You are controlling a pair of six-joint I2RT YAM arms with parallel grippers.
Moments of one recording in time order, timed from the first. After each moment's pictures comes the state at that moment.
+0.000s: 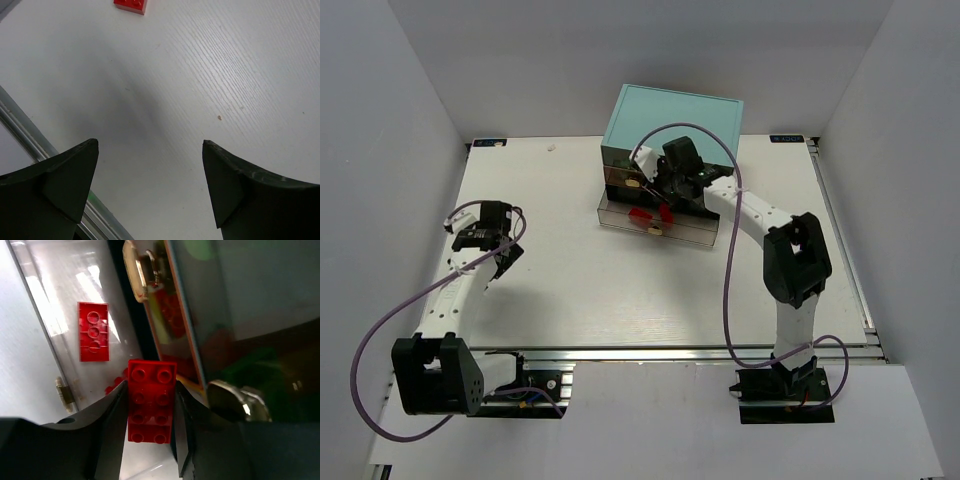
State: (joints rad) left arm -0.01 1.19 0.92 -0.89 -0.54 -0.82; right arm 0.59 1.95 1.63 -0.40 -0.12 -0.59
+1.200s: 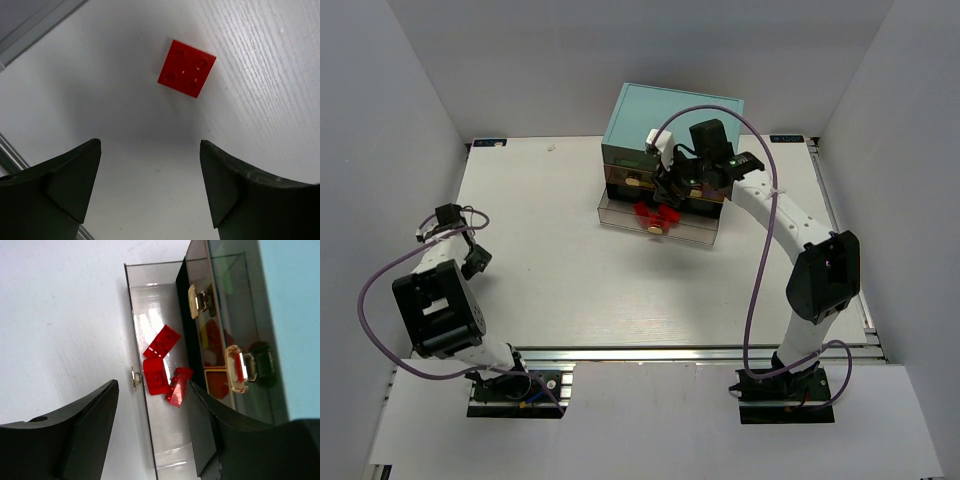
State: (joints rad) left arm 0.39 1.52 0.93 -0.63 -0.41 -0.55; right arm 0.51 1.79 1.67 -0.56 -0.50 -0.54
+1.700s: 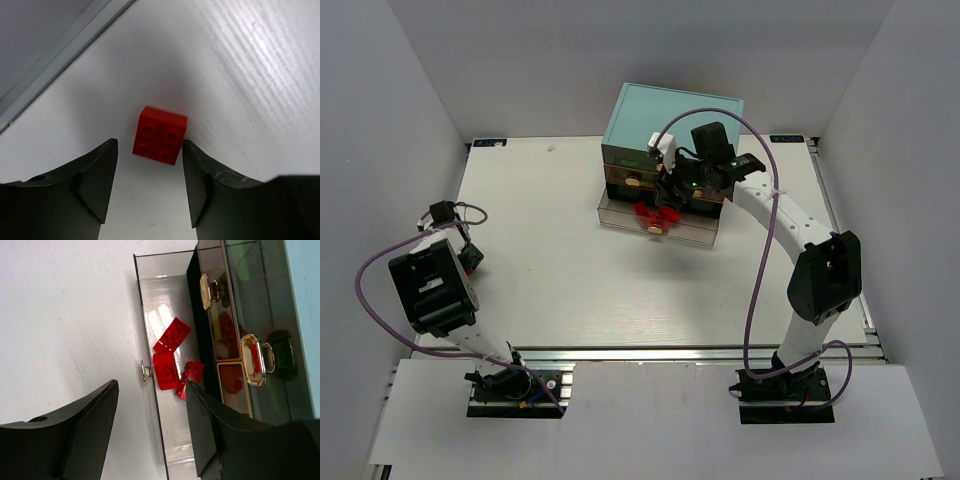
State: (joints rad) left arm 0.44 1.69 0.98 -0.45 -0.36 -0.36; right arm 0.50 1.78 1.64 -0.58 -0.52 -0.53
